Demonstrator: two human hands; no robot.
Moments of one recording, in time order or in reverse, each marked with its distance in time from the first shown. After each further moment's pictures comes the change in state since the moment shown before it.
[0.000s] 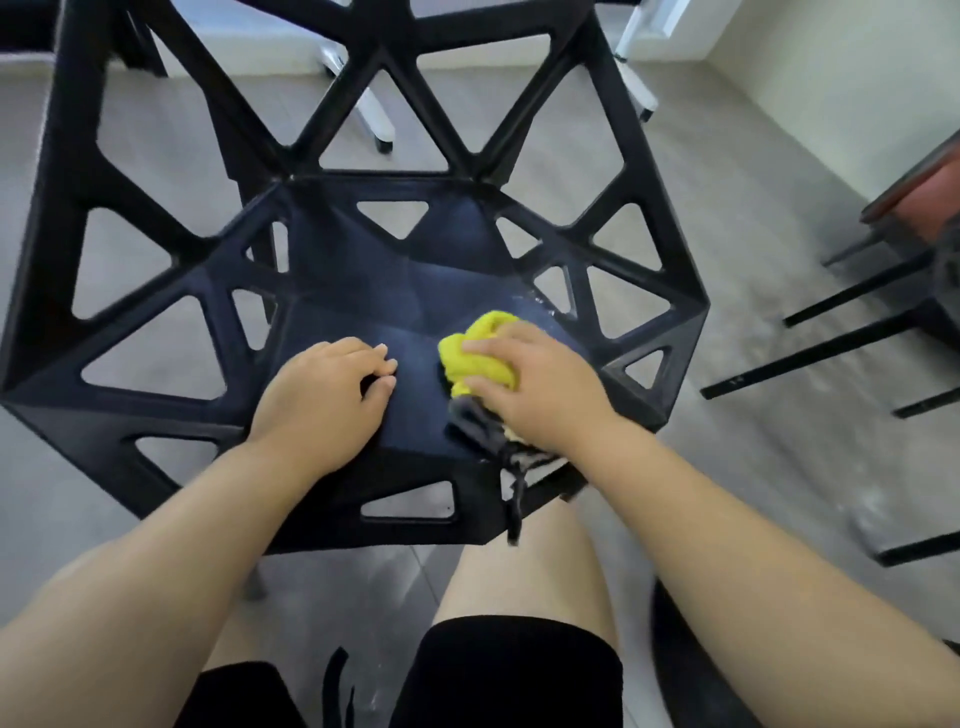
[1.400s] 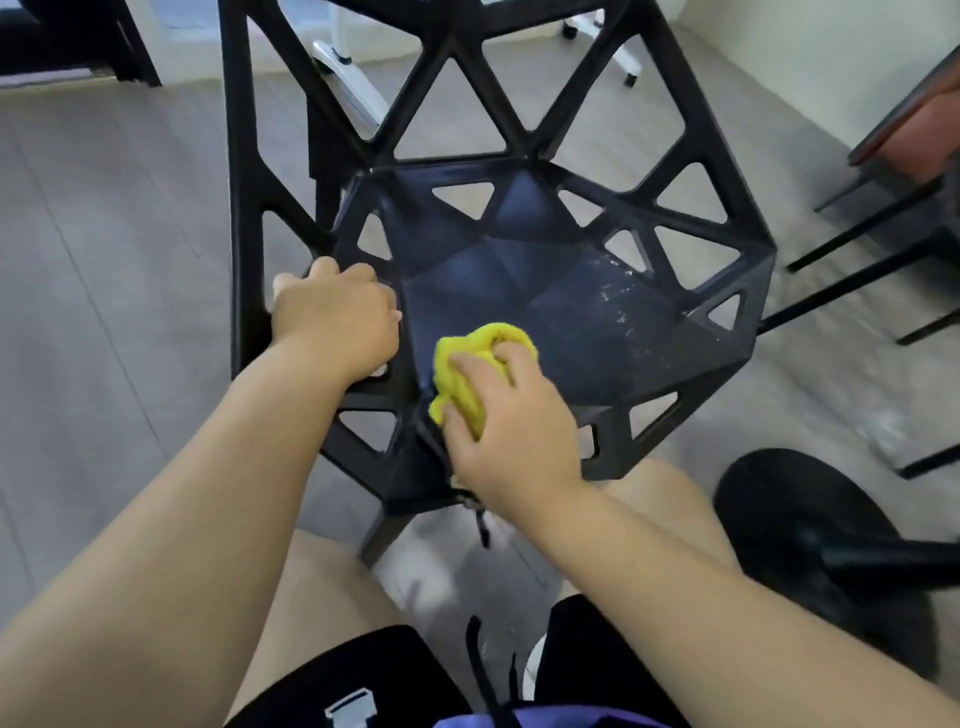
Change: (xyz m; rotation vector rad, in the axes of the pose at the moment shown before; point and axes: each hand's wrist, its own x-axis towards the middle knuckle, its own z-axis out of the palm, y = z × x) left_hand 0.029 -0.082 -0.077 0.539 -0.181 0.057; right_hand -0.032 -0.177 0.077 -0.051 0.306 0.164
